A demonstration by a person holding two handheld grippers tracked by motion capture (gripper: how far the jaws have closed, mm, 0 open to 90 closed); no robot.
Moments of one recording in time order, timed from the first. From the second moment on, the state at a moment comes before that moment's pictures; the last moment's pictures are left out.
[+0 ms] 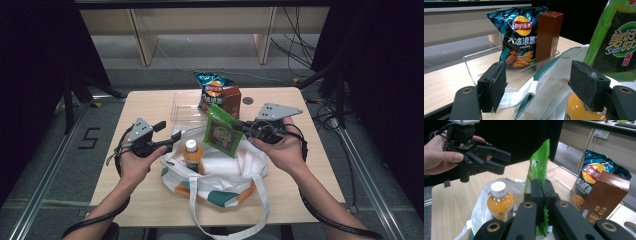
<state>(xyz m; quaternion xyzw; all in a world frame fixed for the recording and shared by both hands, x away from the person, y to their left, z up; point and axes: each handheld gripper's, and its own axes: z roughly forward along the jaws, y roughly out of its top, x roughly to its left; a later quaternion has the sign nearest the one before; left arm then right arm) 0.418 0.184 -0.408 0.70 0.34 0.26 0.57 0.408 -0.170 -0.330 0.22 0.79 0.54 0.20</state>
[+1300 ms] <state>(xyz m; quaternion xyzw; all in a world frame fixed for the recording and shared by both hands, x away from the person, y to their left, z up) 0.418 0.184 -0.408 0.70 0.34 0.26 0.57 0.420 -0.170 -0.311 0.22 0.77 0.56 0.21</state>
